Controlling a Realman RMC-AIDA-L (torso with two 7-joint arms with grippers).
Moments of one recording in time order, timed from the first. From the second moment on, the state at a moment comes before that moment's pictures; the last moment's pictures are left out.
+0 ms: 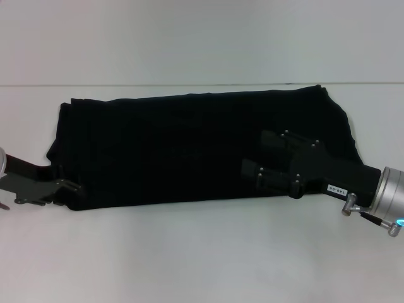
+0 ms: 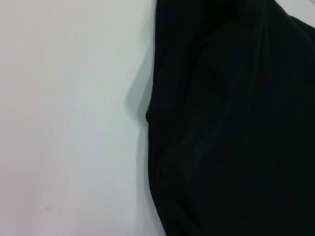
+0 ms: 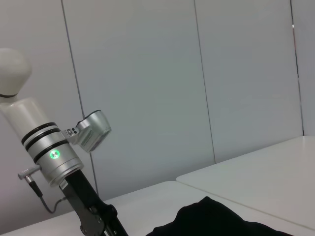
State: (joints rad) left arm -0.72 -1.97 0.64 0.71 2.72 1.33 -2.82; right arm 0.55 2.10 -0.91 -0.39 -1.53 -1.39 1.02
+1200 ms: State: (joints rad) left arm -0.73 -1.97 0.66 0.71 2.75 1.30 -2.83; right arm 0.55 2.10 -0.91 -0.39 -1.53 -1.40 1.01
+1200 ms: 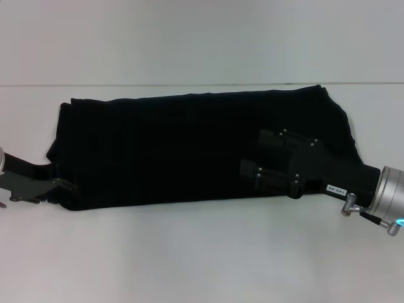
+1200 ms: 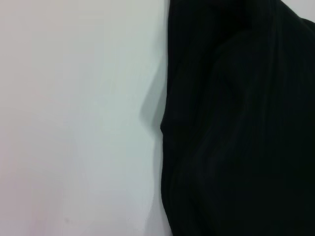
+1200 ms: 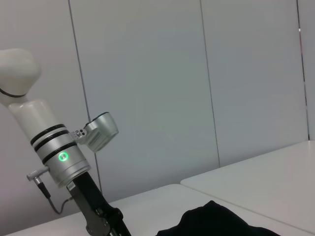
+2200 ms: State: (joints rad) left arm -0.73 -1.98 0.70 0.73 2.74 1.30 -2.83; right arm 0.55 2.09 -0.91 -0.39 -1.52 -1.41 1.01
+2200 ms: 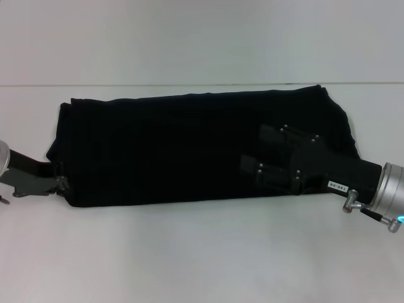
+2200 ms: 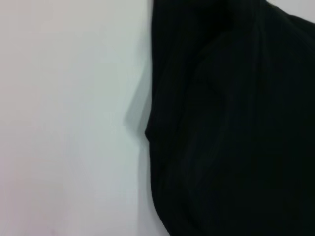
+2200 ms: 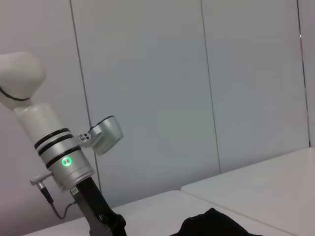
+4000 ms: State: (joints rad) left arm -0.57 -1.91 0.06 0.74 2.46 1.59 -2.51; right arm 0.50 2.09 -0.89 -0.39 -1.48 -1.30 1.02
